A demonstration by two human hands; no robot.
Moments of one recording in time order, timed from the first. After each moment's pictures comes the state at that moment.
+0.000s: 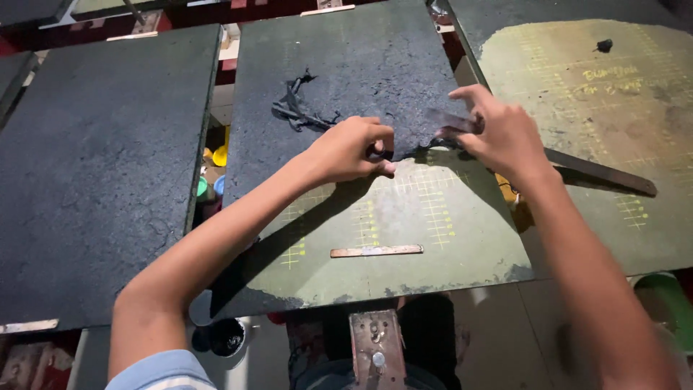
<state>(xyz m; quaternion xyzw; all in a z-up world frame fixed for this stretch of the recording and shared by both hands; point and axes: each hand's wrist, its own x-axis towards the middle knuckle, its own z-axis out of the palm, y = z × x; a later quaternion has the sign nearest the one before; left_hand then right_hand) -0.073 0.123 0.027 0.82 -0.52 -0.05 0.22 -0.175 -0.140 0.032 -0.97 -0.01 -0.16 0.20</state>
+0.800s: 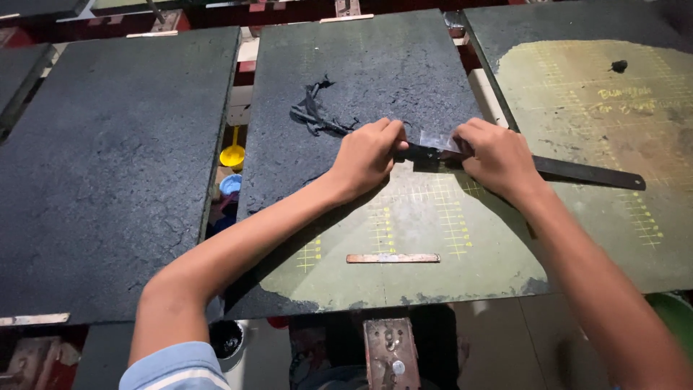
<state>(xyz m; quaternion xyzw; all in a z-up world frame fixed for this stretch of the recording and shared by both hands) -0.065 0.111 -0.035 0.85 -0.42 0.20 0.24 -0.144 -0.148 -0.017 -0.98 -0.10 -0.19 0.04</state>
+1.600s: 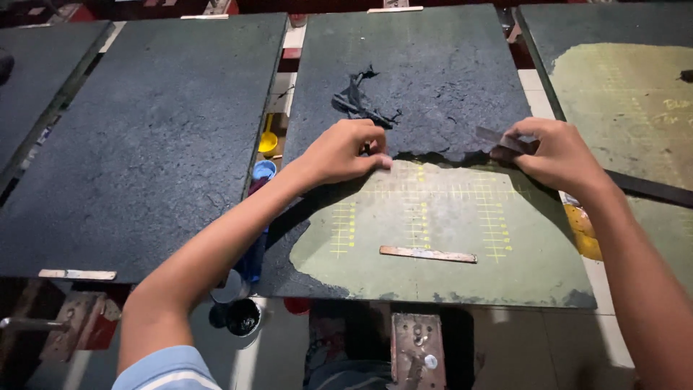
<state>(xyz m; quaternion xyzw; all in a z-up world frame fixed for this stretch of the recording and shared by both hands) -0.065 0.218 0.010 0.82 -0.47 0.02 0.32 -0.150 -0.138 0.025 -0.96 -0.03 -0.02 0.29</state>
